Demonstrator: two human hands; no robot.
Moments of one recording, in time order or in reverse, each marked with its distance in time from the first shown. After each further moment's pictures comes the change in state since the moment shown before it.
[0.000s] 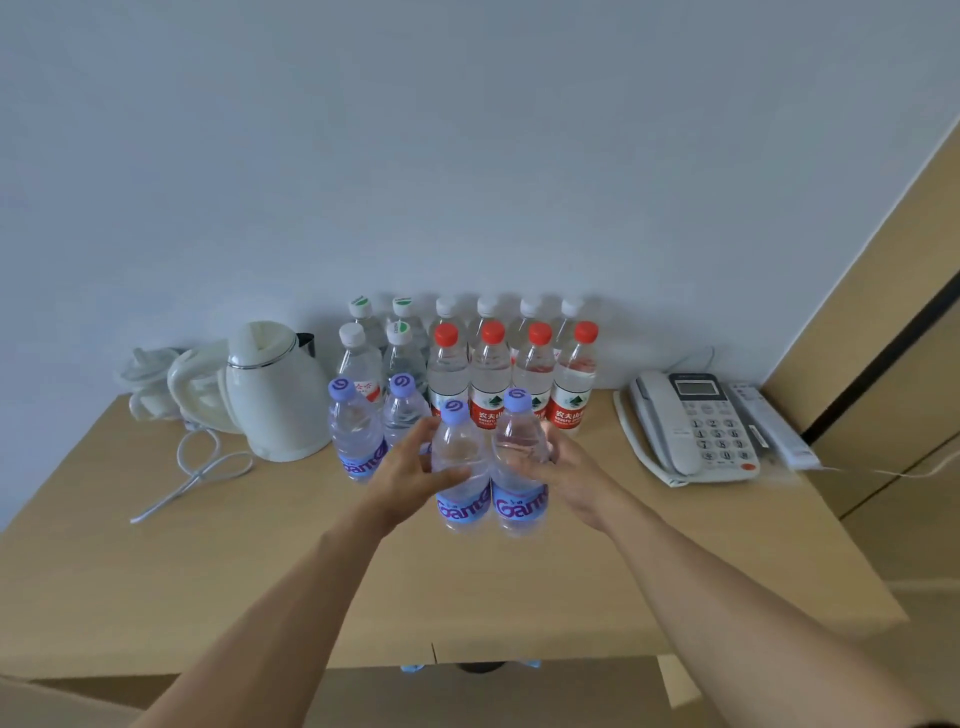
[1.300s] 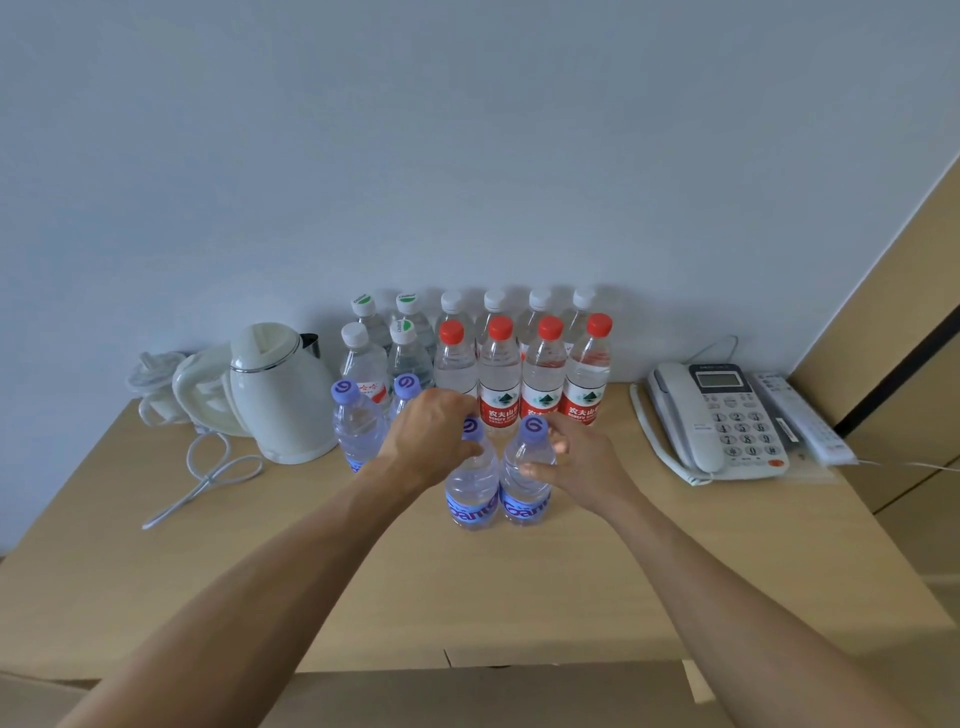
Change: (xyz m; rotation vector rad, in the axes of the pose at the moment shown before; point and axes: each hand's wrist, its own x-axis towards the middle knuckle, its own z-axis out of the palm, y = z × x) left_hand 0.036 0.063 0.007 1.047 0.082 0.150; right_hand 0.006 -0.005 -0.007 -0.588 0.234 -0.209
